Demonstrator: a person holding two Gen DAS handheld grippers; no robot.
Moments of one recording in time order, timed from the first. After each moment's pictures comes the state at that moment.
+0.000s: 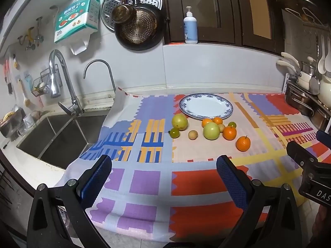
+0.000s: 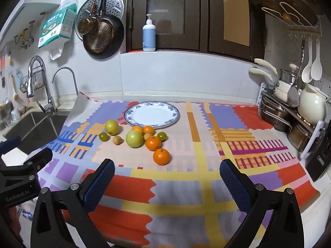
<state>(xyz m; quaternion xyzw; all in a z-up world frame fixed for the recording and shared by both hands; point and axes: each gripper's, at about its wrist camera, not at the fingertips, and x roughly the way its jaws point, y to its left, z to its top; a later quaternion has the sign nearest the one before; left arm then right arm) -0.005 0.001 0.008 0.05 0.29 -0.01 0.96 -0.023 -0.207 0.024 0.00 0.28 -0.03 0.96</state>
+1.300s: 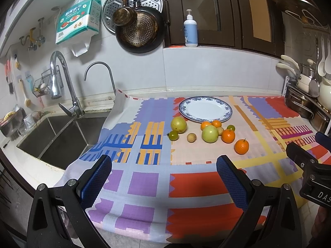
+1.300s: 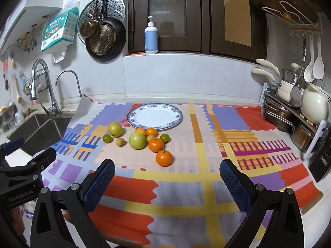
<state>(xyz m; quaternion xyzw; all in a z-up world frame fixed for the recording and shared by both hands) -0.008 -0.004 0.011 0.05 0.28 -0.01 0.96 -0.024 -0.208 0.029 0.01 0.28 -0.03 0.96</state>
